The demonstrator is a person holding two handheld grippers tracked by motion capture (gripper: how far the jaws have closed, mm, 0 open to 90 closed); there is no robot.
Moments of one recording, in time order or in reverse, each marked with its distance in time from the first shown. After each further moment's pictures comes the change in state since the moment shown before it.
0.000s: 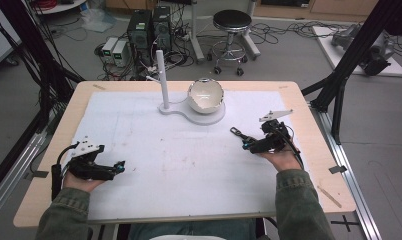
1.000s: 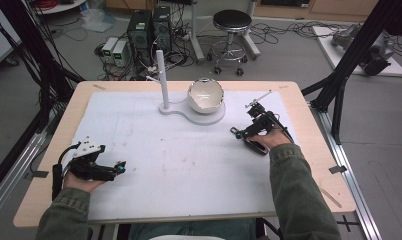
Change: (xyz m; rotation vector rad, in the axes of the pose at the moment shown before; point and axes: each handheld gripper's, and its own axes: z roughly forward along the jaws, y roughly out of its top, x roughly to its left) left arm -0.002 0.000 0.001 0.007 -0.003 0.023; right arm -0.034 0.042 0.055 0.246 0.109 0.007
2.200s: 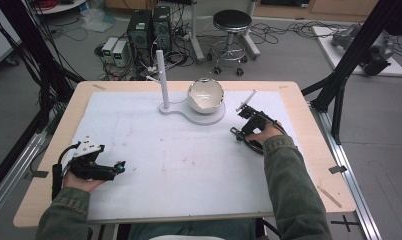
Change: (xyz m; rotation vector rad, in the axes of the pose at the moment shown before) left arm 0.001 0.001 0.000 0.008 0.015 0.000; right arm -0.008 0.017 0.036 0.267 0.017 -0.021
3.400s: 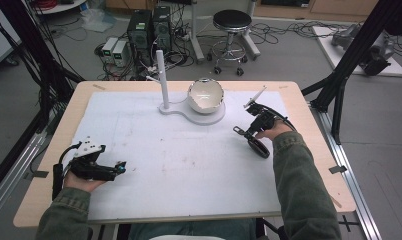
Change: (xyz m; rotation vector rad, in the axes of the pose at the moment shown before) left arm -0.001 0.000 0.001 0.002 -0.011 0.005; right arm -0.005 -0.013 -0.031 -0.017 0.112 0.049
